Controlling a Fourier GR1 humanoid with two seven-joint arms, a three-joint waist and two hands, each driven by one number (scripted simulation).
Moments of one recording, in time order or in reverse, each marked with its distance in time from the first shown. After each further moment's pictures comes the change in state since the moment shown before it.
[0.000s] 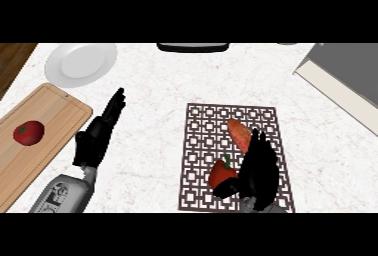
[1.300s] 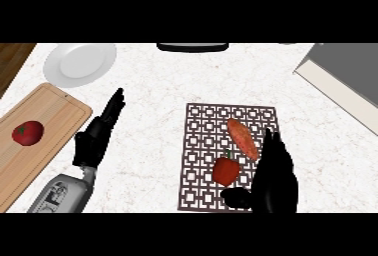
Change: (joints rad) left arm -0.006 0.023 -0.023 0.012 0.028 0.021 -0.017; right arm 0.089 -0.001 0.017 -0.252 0.093 0.090 0.004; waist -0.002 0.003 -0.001
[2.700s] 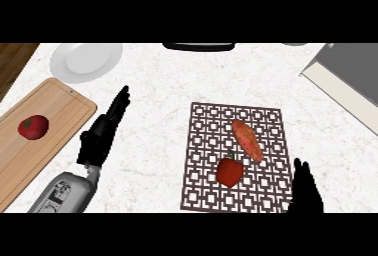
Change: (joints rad) left arm -0.026 0.012 -0.050 -0.028 0.011 0.031 0.025; right arm 0.319 -0.012 0.081 -0.279 0.118 -0.094 -0.069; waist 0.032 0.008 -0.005
